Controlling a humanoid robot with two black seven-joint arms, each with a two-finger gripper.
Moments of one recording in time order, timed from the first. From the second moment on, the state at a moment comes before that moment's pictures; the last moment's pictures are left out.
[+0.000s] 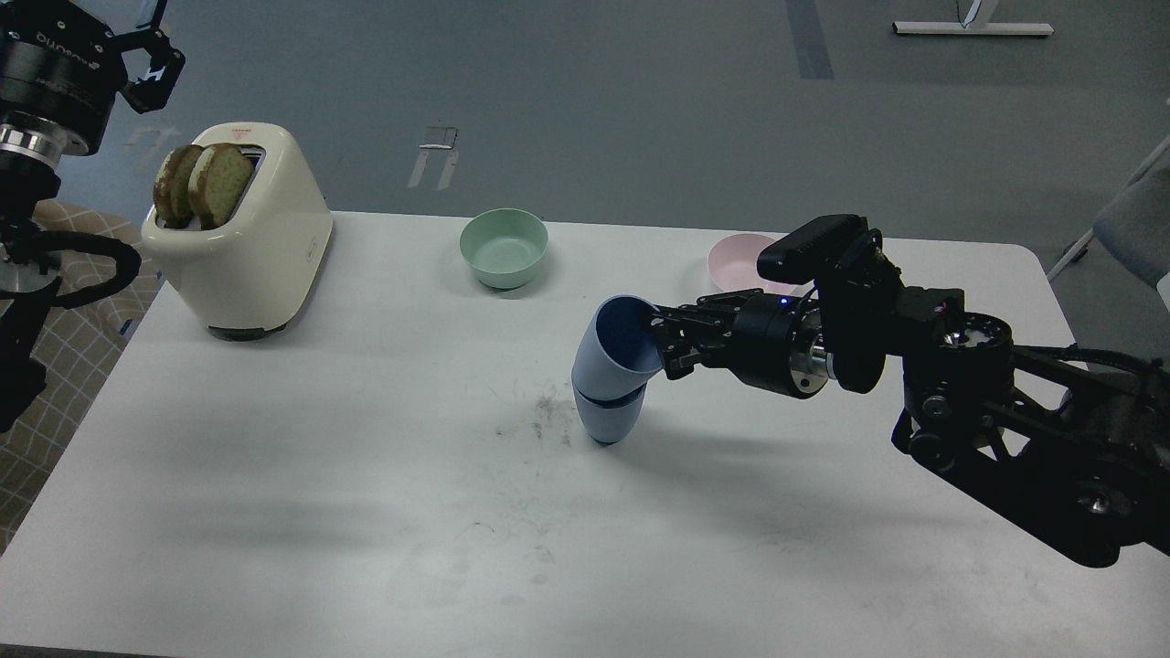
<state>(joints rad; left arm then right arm) -0.65 0.63 -1.20 -0.90 0.24 -0.35 -0.32 0.77 -0.42 0.58 1.58 -1.83 0.49 -0.13</state>
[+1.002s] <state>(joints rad) -0.65 0.63 -1.20 -0.90 0.24 -0.35 -0.32 0.77 -0.39 0.70 1.58 -1.83 0.49 -0.14</state>
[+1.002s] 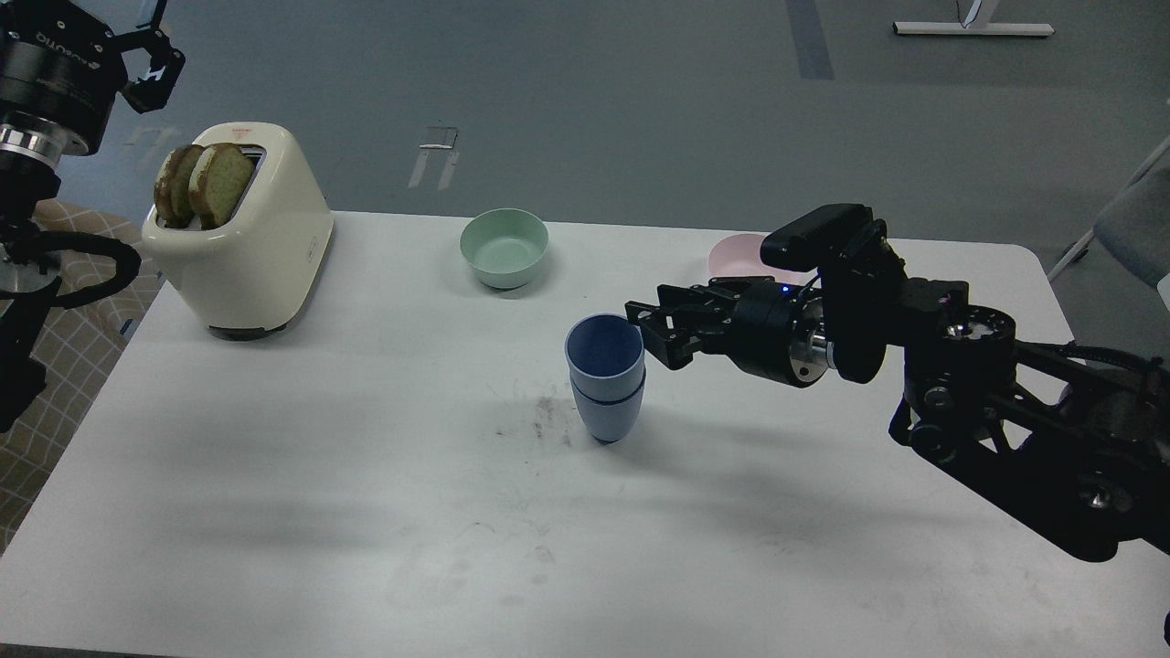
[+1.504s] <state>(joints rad) -0.64 0.62 -1.18 -0.90 0.24 -0.35 -0.32 0.81 -0.20 1.47 1.37 -1.78 0.49 -0.13</state>
